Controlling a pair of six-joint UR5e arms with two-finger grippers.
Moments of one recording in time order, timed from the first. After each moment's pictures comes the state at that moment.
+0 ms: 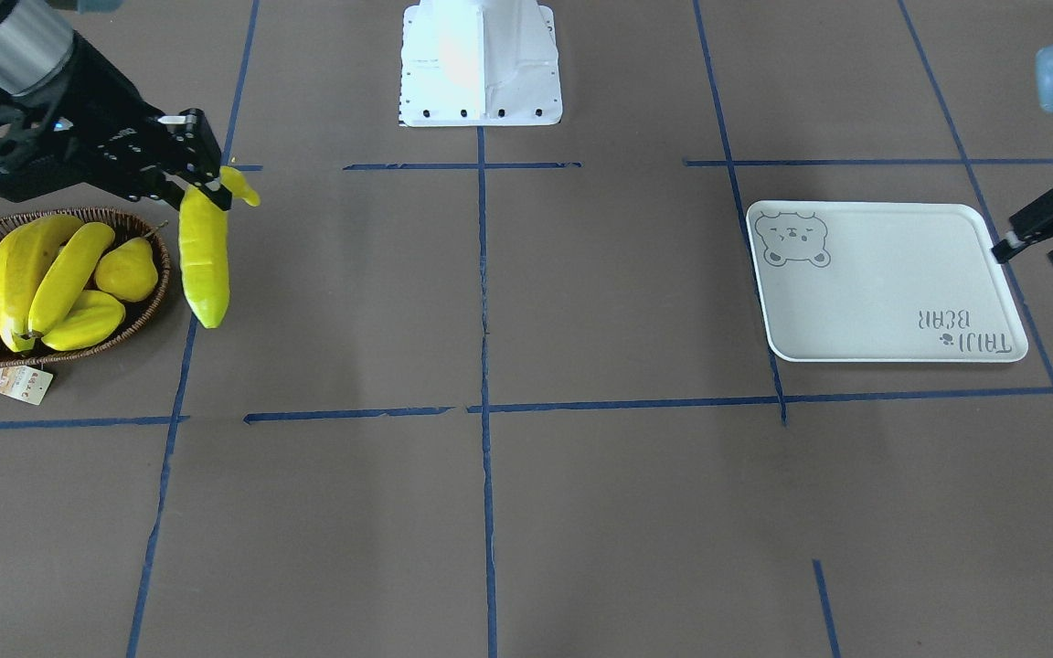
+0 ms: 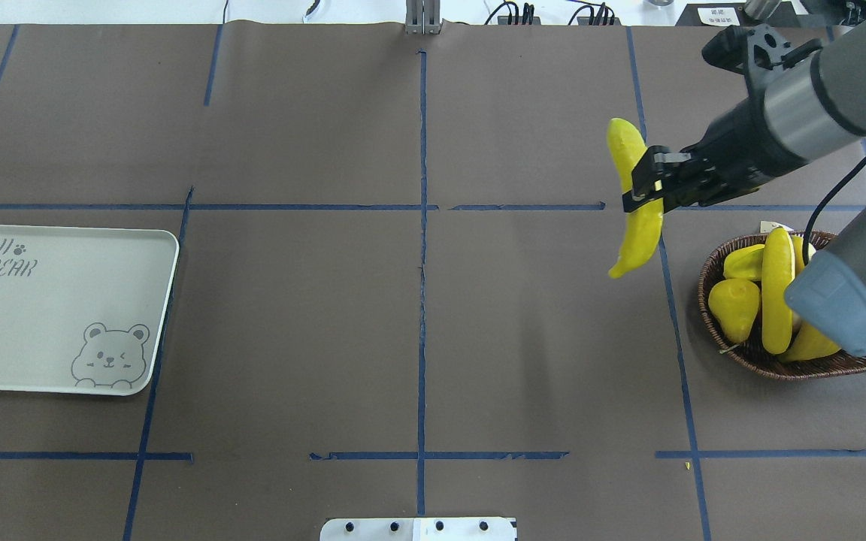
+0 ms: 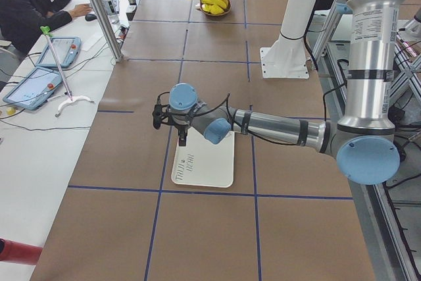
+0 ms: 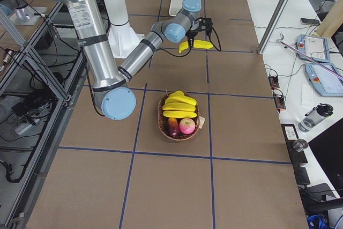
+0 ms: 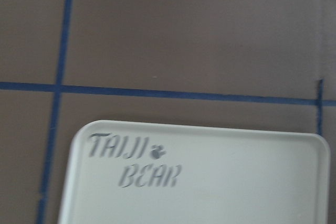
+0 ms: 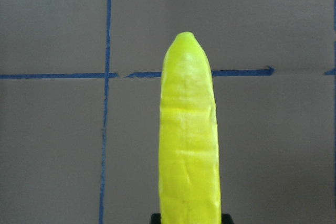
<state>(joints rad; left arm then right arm) -1.24 -1.59 -1.71 -2.16 -2.47 -0.86 0.90 -1.26 2.06 -1.38 2.29 1.10</state>
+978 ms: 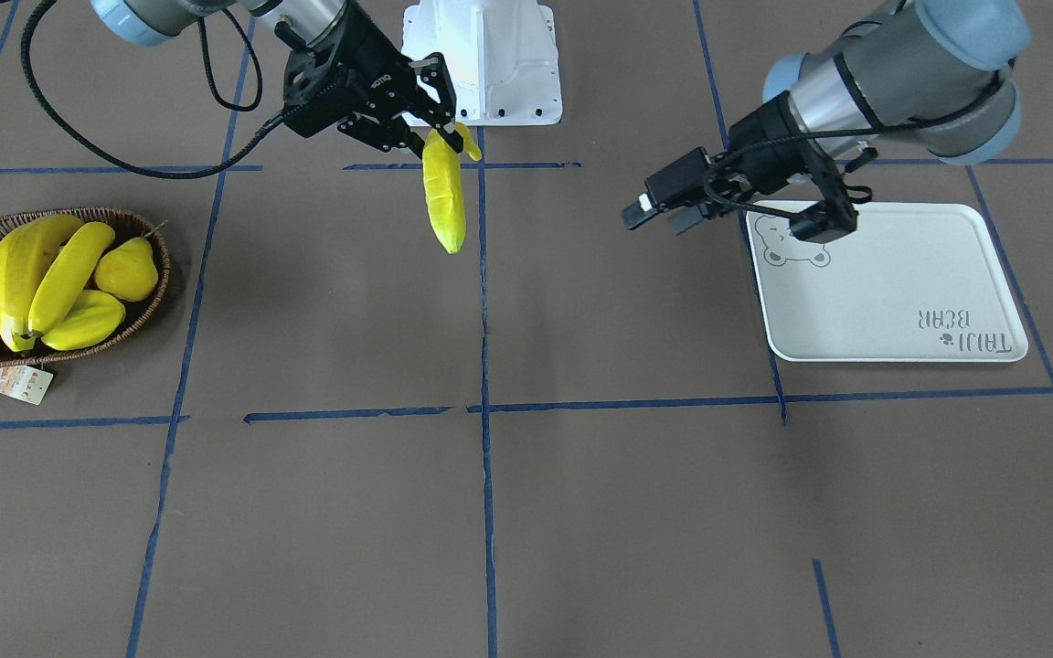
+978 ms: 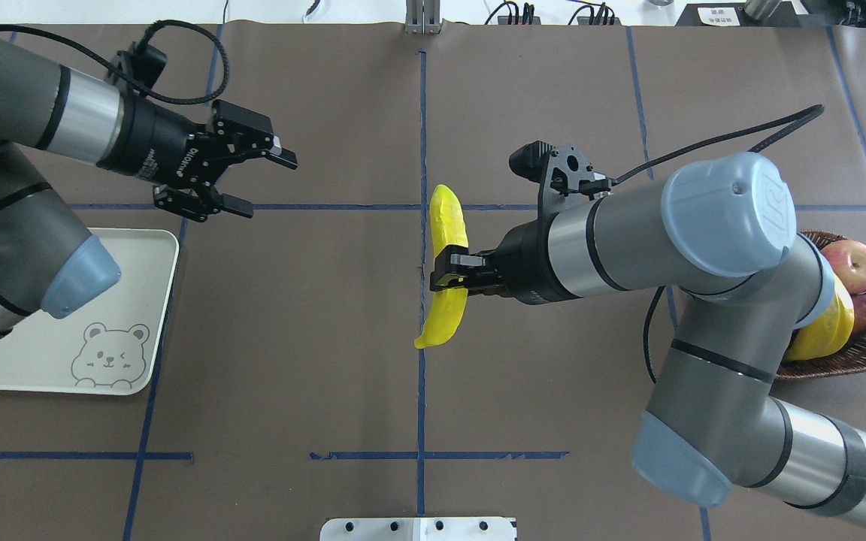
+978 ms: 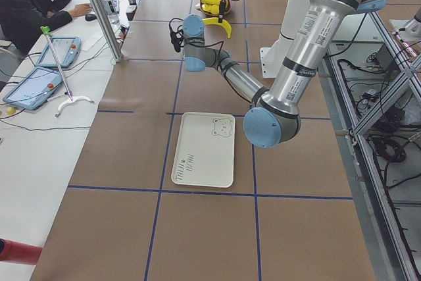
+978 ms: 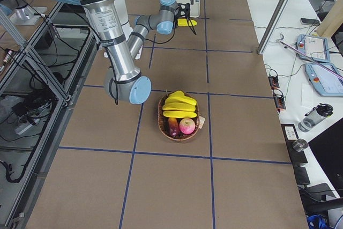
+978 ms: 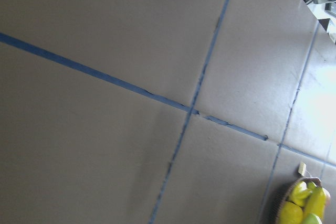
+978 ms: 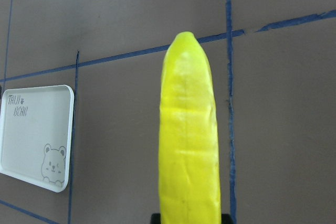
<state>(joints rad) -0.84 -2.02 -1.75 -2.48 -2.34 -1.88 0.52 -1.08 2.02 -1.14 1.94 1.43</state>
